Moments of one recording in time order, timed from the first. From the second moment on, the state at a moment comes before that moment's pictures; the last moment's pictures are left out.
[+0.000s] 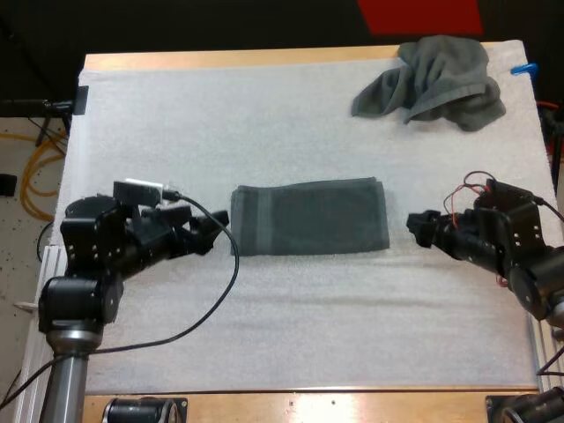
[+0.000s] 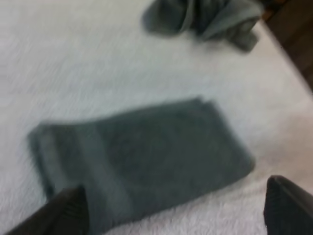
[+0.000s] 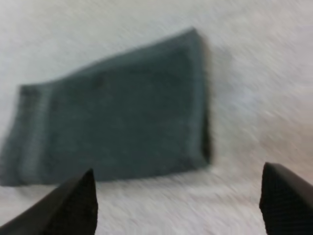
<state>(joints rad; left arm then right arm) -0.01 0.85 -0.77 0.72 0.61 -1.92 0.36 1.02 -0.73 0.65 -0.13 -1.29</state>
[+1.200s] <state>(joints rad) -0.01 0.85 -0.77 0.80 0.57 -1.89 0.28 1.87 -1.04 0.45 -0.63 -1.34</state>
